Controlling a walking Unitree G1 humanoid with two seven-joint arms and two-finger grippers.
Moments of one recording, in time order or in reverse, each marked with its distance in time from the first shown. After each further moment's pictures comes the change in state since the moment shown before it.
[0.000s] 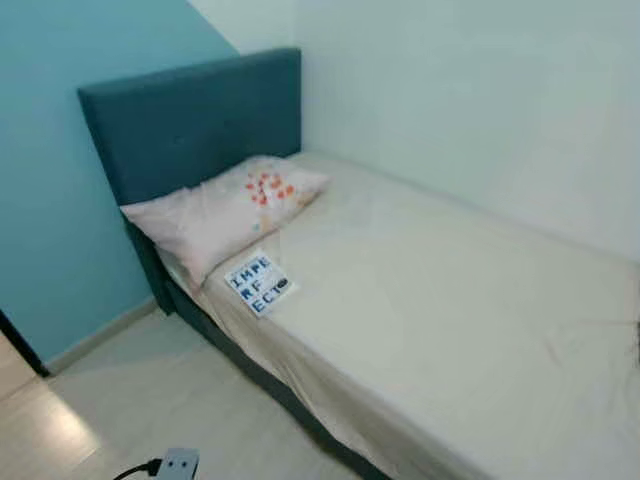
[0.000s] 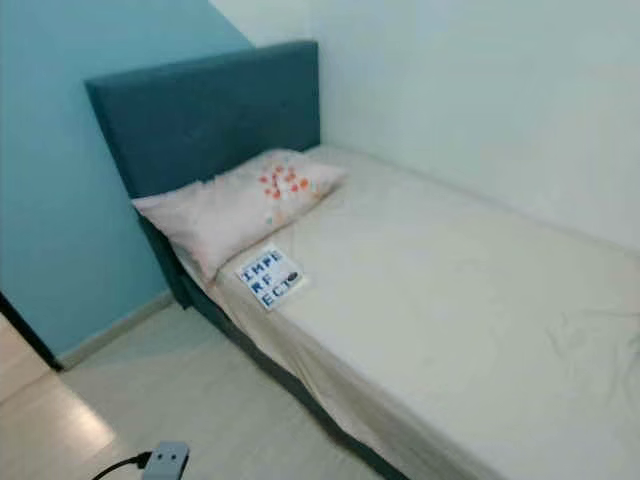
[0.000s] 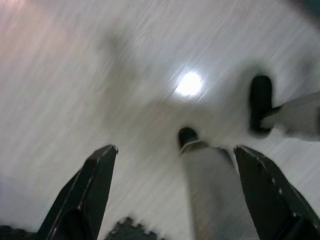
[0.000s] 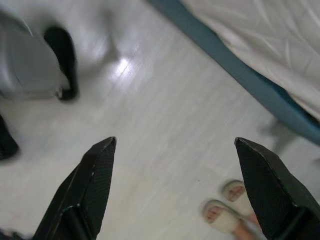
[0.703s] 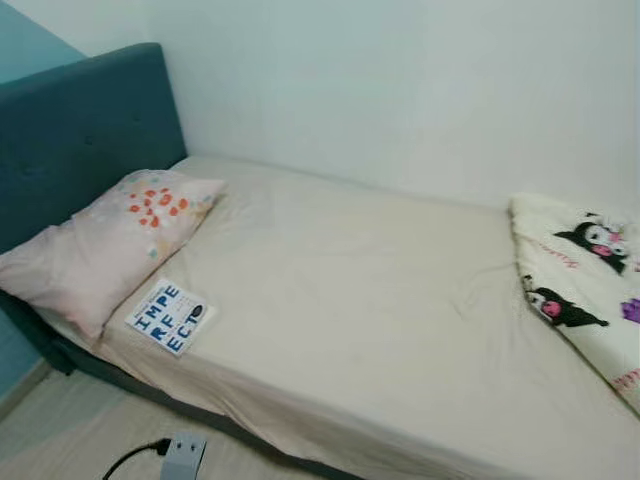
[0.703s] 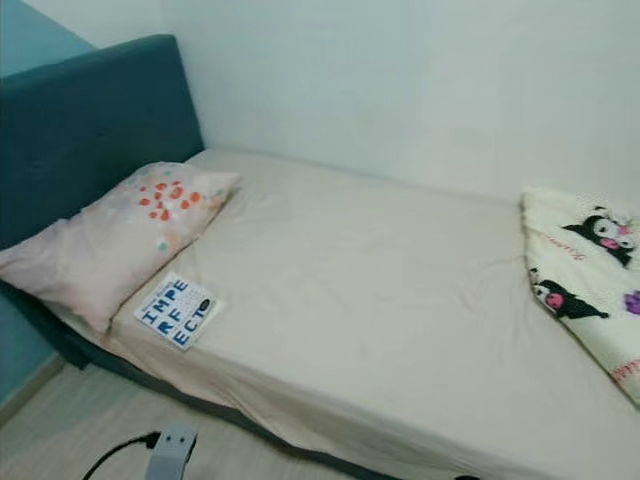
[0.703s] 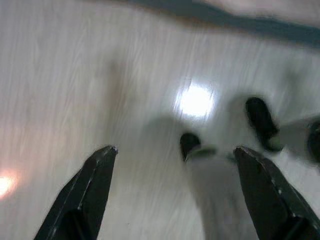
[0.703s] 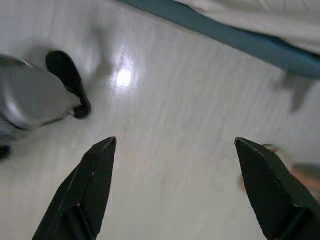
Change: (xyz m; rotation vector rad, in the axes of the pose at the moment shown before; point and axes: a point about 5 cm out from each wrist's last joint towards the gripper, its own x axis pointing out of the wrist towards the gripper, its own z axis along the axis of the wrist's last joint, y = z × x) left arm 0.001 -0.002 0.011 0.047 -0.071 0.023; right arm 0.000 0.020 0.010 -0.010 -0.015 0.023
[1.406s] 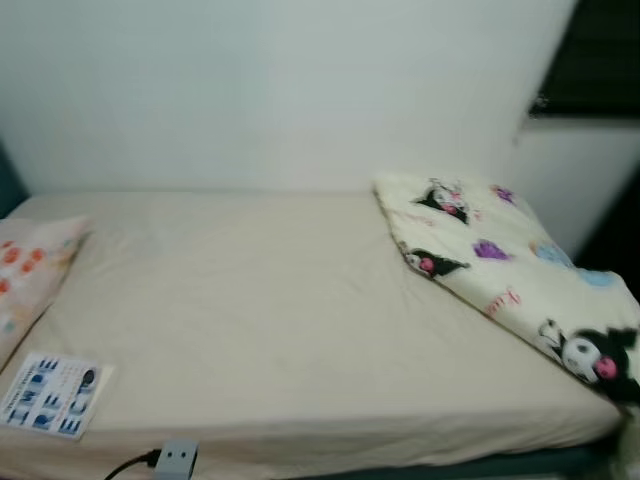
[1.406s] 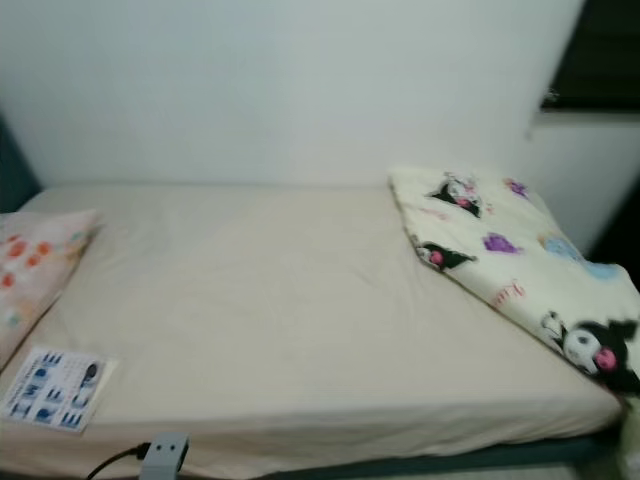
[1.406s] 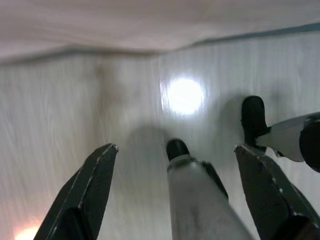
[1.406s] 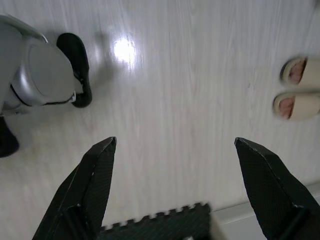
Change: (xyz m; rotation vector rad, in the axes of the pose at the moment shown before) left arm 0.001 -0.002 0.009 -0.073 -0.019 -0.055; right arm 0.000 -0.009 -0.010 -0.031 0.021 -0.009
